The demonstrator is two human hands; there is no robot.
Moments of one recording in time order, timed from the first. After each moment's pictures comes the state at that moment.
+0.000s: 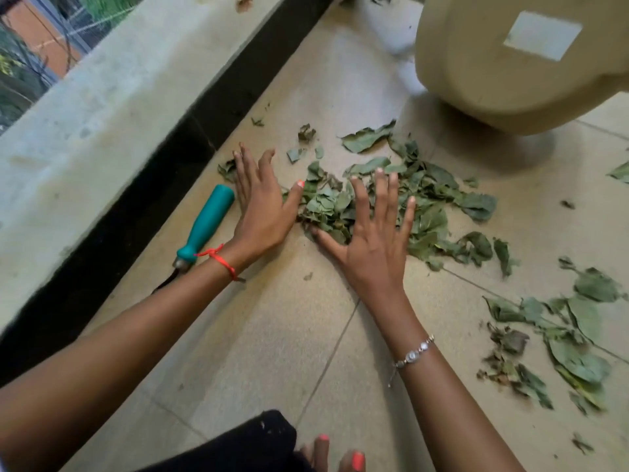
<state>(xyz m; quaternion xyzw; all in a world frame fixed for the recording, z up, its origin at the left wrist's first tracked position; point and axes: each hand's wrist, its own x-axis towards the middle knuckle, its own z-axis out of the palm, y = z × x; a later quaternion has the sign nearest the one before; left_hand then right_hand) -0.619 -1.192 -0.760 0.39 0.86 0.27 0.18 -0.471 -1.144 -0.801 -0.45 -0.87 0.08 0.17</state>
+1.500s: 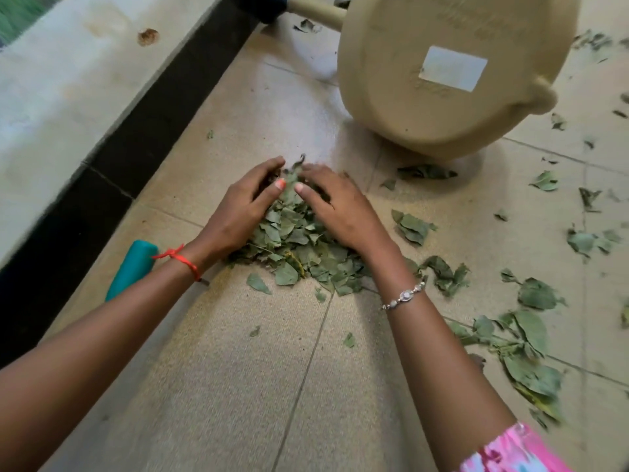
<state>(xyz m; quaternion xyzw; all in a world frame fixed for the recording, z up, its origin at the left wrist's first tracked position) -0.634 -1.116 -0.774 0.53 0.69 0.37 0.32 -0.480 -1.041 -0.764 -0.39 -0.84 0.37 0.12</state>
